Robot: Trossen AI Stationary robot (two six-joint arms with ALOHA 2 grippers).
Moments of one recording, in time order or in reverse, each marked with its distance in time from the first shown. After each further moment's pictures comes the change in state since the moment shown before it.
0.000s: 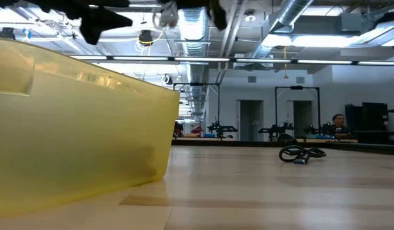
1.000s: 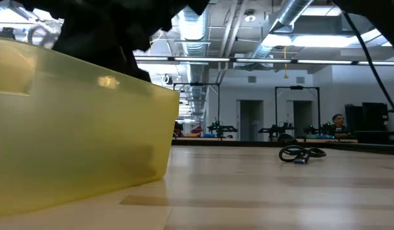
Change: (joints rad) left arm 0.001 -0.251 0.000 -0.248 -0.125 -0.081; right arm 0.036 0.715 0.736 -0.406 -0.536 0.043
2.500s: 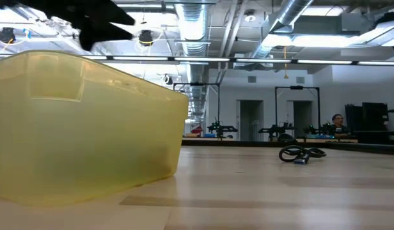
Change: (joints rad) left arm 0.027 0.257 0.000 0.201 -0.063 0.024; right arm 0.113 -0.564 0.010 -0.563 0.486 -0.099
